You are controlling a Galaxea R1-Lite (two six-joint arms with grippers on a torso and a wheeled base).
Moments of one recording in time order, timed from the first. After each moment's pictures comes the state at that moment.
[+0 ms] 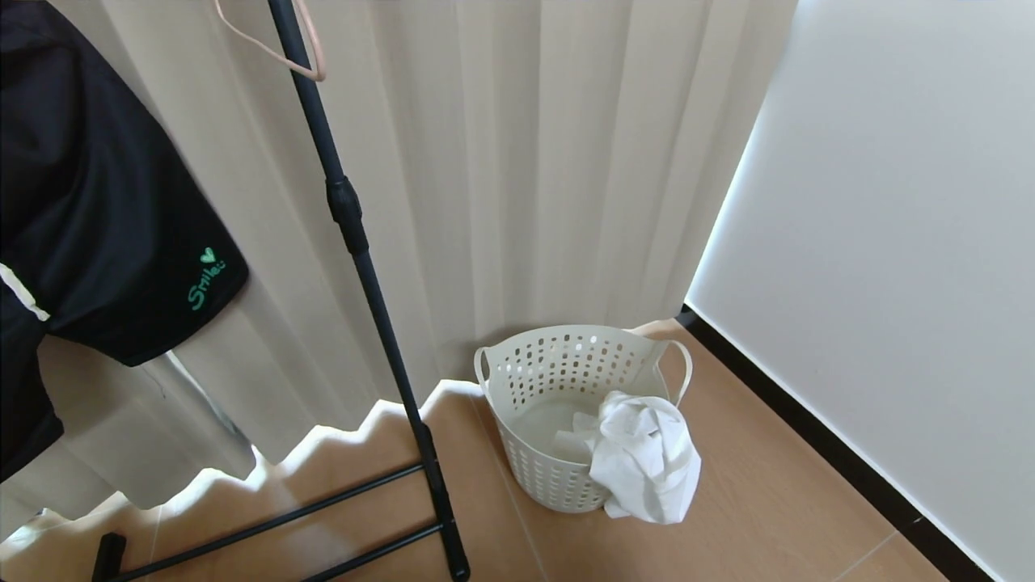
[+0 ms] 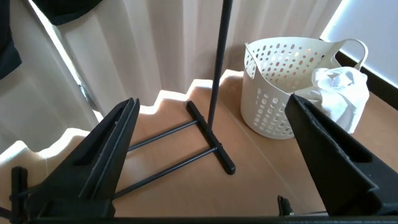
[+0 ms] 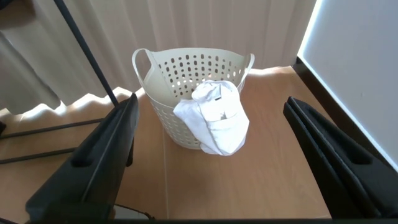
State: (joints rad) left arm -0.14 0.11 0.00 -0.04 0.06 -0.01; right arm 0.00 0.00 -0.06 0.07 0.25 0.11
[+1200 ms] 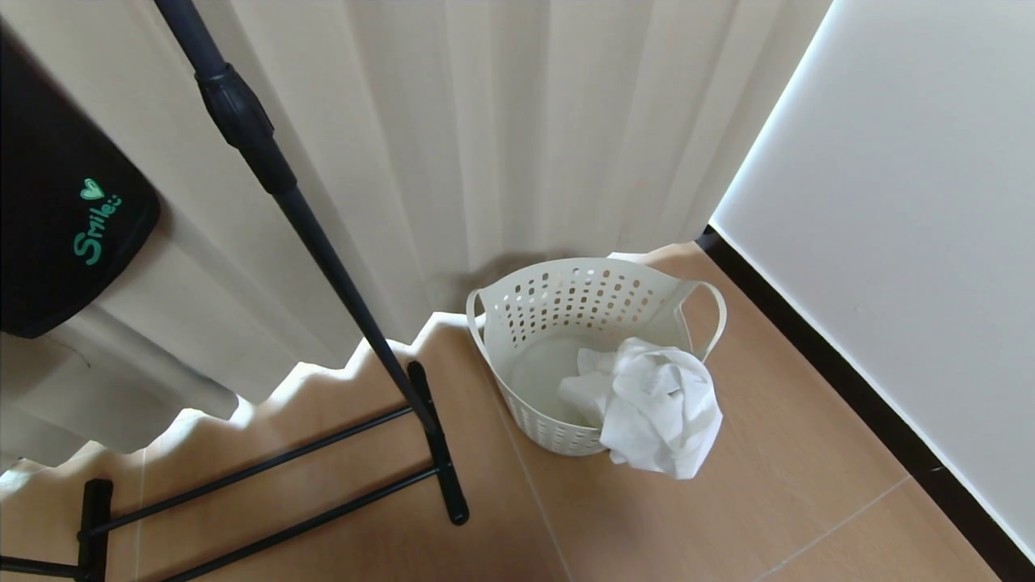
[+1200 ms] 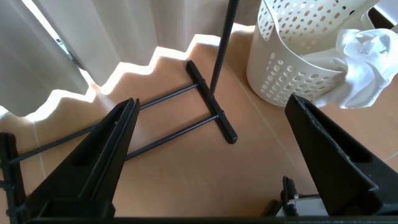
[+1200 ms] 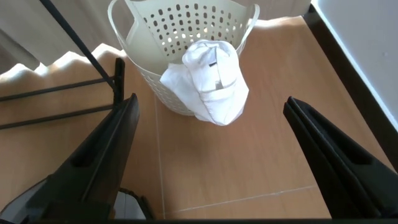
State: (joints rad) left arm -0.14 0.11 0.00 -0.04 0.06 -0.01; right arm 0.00 0.00 -0.06 0.08 0.25 0.04
